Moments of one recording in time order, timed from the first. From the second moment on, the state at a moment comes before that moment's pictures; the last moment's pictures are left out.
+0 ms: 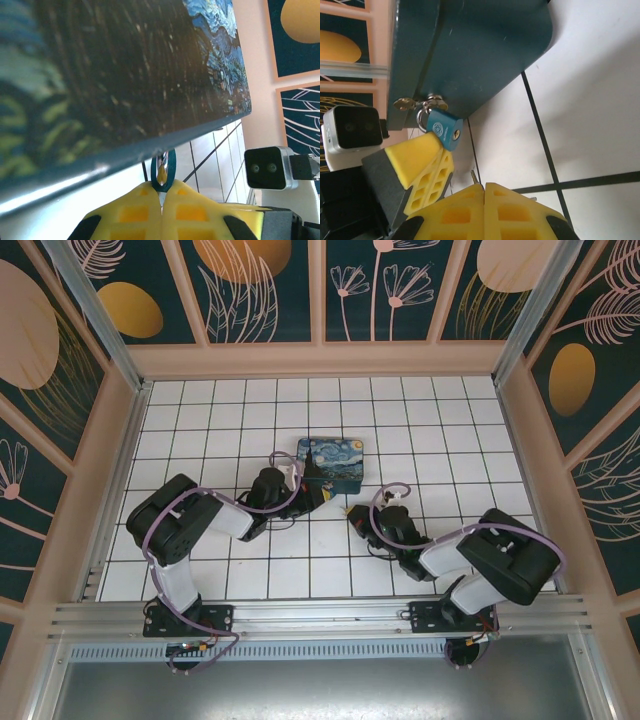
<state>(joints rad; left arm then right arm) -0.65 1.83 0.59 0.80 0.46 -1.02 0.81 1.48 0.18 0.89 0.06 1.39</state>
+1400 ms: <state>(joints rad) -0.65 1.83 0.58 0.86 0.46 -1.06 0.79 1.64 0.28 1.01 0.08 1.45</state>
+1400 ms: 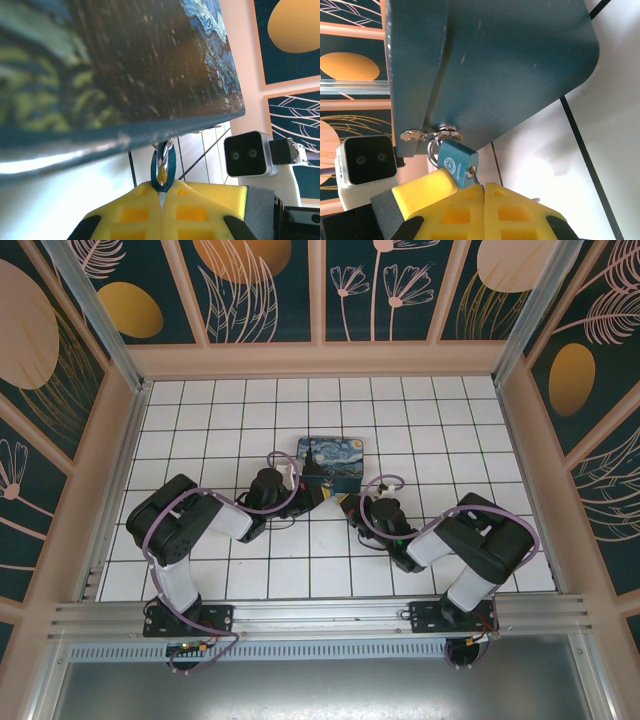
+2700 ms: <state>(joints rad) -0.63 1.83 0.57 0.99 0.46 -1.32 0.76 1.75 0.30 1.25 0.02 1.40</state>
